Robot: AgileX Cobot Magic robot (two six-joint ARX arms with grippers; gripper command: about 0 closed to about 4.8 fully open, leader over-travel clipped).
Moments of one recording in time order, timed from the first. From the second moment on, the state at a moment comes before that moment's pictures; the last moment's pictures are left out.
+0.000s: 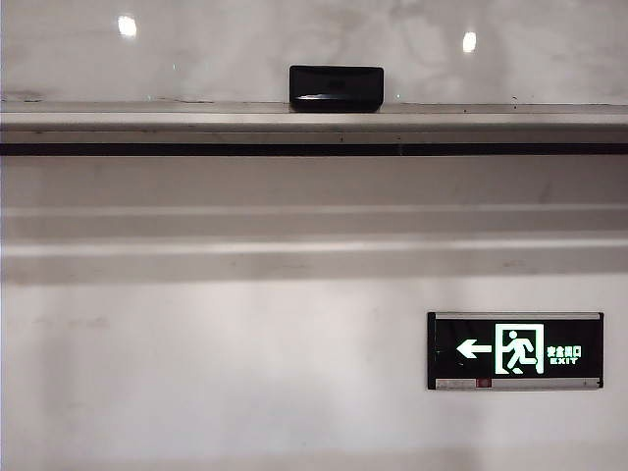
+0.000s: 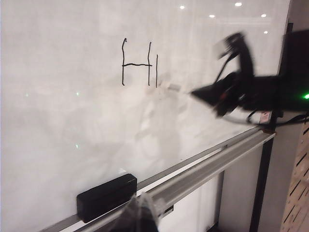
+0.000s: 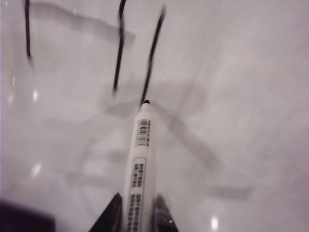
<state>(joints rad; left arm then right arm) -0.49 0.94 1.28 -0.11 0.23 0.03 0.30 1.64 2.13 -0.50 0.13 -0.18</state>
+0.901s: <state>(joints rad) -0.49 0.94 1.28 -0.11 0.23 0.03 0.30 1.66 2.13 -0.27 0.10 -0.21</state>
